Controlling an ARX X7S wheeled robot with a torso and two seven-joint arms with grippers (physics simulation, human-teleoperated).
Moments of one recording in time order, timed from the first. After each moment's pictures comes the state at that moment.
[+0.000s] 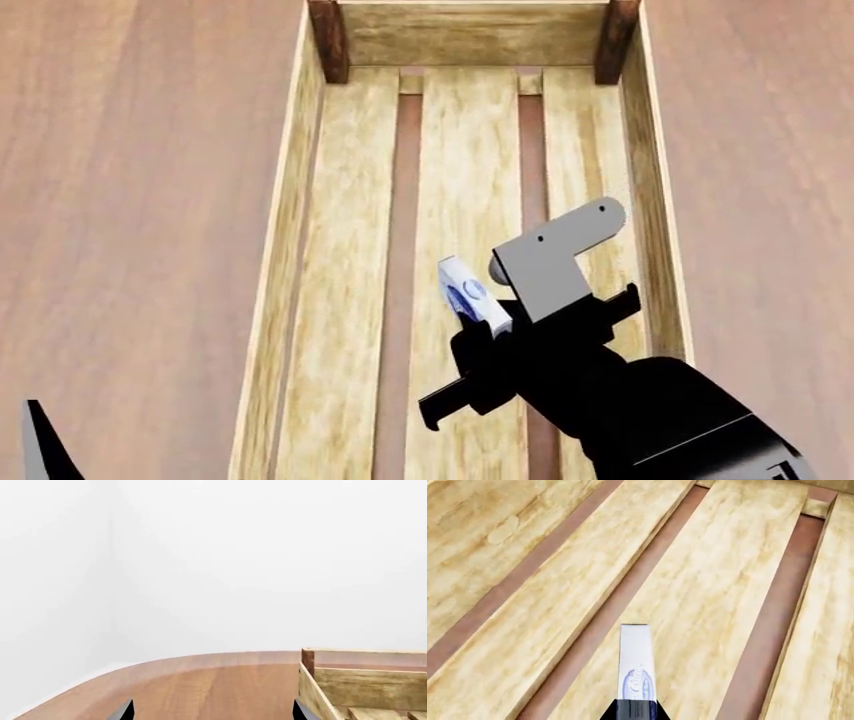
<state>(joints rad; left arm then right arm) 0.05 -0.37 0.34 0.10 0.02 0.68 -0.66 0.86 0.42 -0.55 0.17 0.55 0.76 -0.18</state>
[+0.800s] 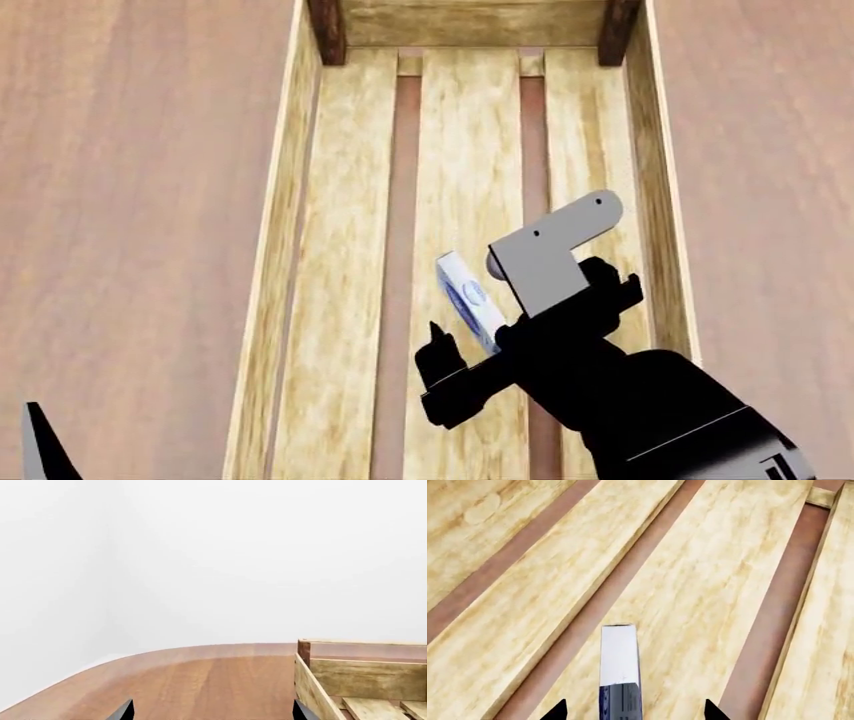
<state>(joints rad) 0.05 -0.38 0.35 0.10 0.01 0.69 -0.66 0.88 0.42 -0.58 0.19 0.52 0.75 -0.18</state>
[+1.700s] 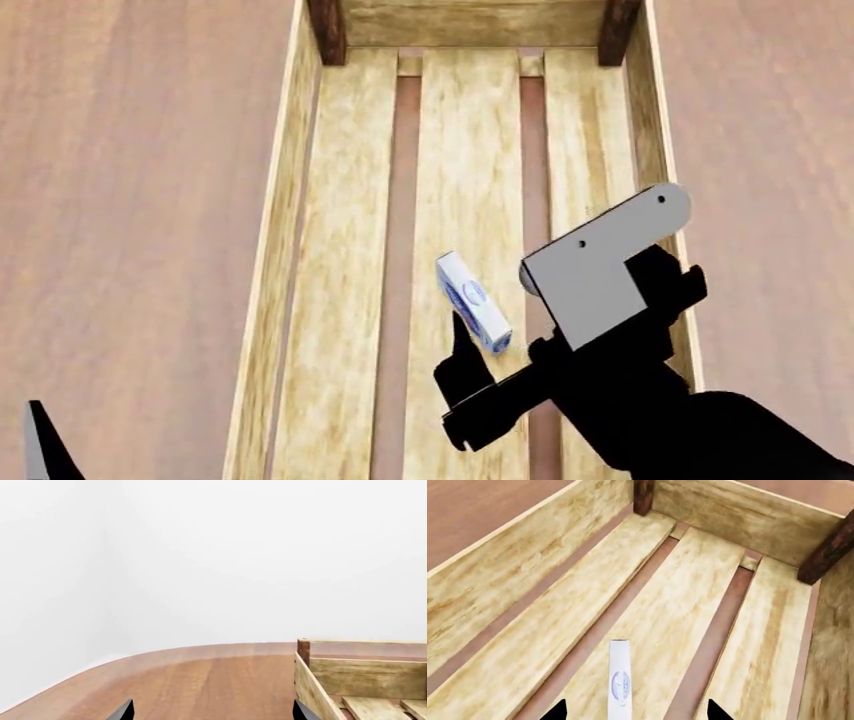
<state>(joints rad) 0.05 -0.39 0.36 0.11 0.01 0.68 -0.67 0.76 0.60 -0.44 -0.32 0.66 0.94 0.00</state>
